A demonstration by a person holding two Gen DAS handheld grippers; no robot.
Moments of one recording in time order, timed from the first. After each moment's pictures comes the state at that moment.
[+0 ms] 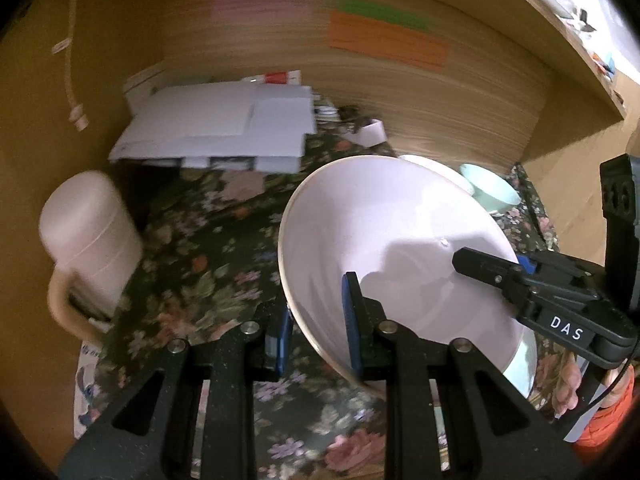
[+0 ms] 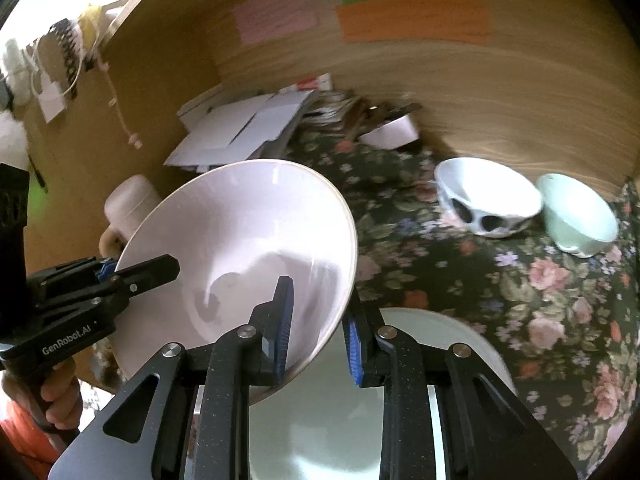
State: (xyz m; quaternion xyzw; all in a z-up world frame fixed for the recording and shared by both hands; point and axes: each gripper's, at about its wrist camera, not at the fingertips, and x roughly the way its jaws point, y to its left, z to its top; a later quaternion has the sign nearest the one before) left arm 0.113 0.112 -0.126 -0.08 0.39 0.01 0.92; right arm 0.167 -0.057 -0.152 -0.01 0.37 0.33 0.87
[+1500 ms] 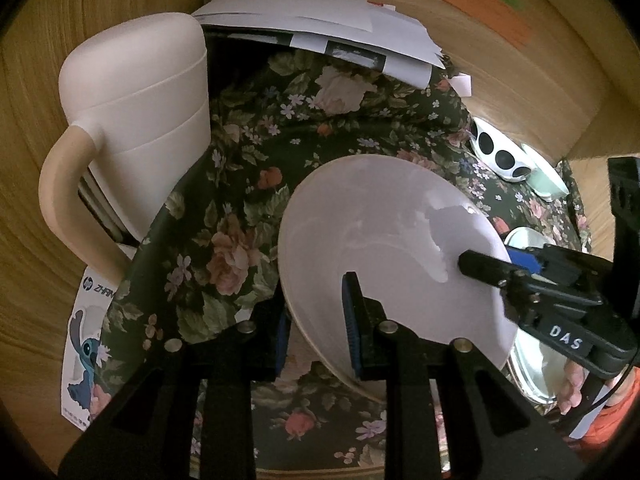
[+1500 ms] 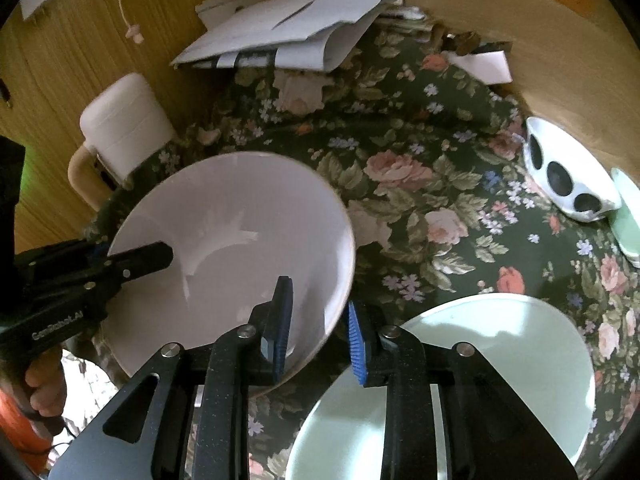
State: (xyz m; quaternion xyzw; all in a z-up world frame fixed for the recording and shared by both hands) left arm 0.104 0.183 -0.200 -0.13 0.45 0.04 0.88; right arm 0.174 0.022 -0.200 -0.09 0.44 0.35 0.83
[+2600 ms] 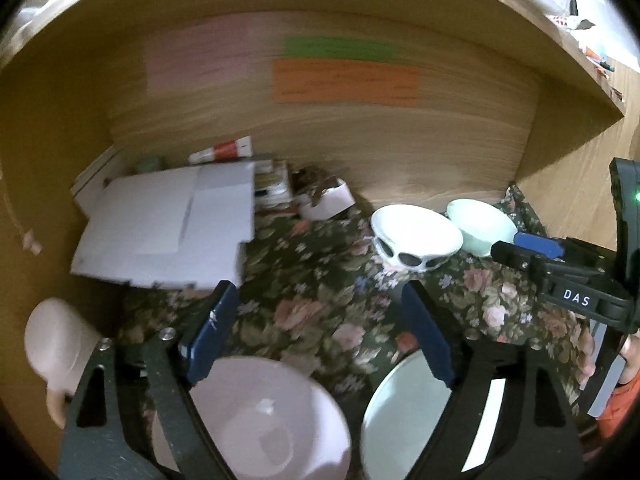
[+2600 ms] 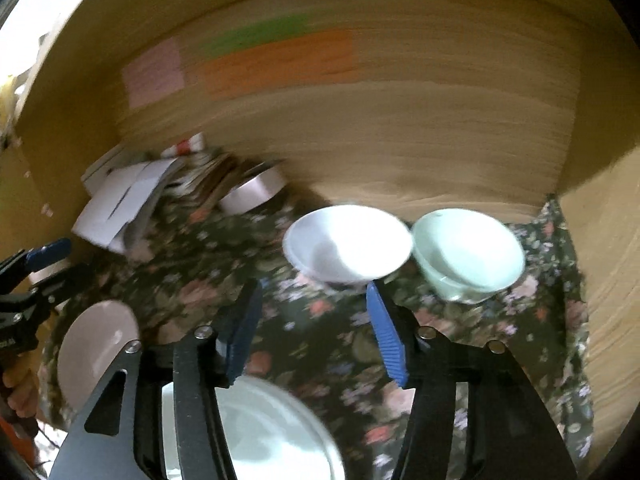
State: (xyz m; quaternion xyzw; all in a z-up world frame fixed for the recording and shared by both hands) left arm 0.181 0.051 -0.102 0.00 0.33 -0.02 0.94; right arm 0.247 -0.152 -0.123 0.00 0.34 0.21 0.92
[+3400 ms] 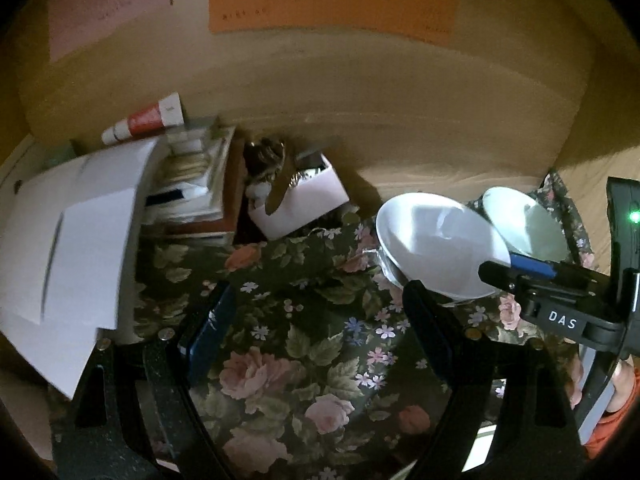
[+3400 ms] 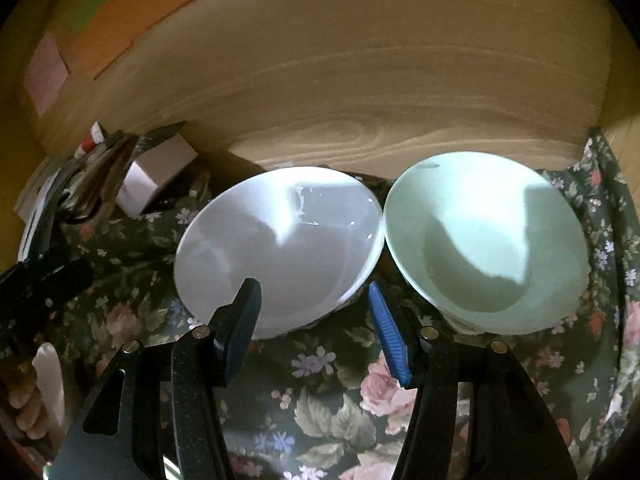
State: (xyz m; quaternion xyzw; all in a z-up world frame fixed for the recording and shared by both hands) left arm 0.311 0.031 -0.160 -0.01 0.41 -0.01 0.91; right arm 0.356 -0.161 -0.201 0.05 0.43 0.19 0.88
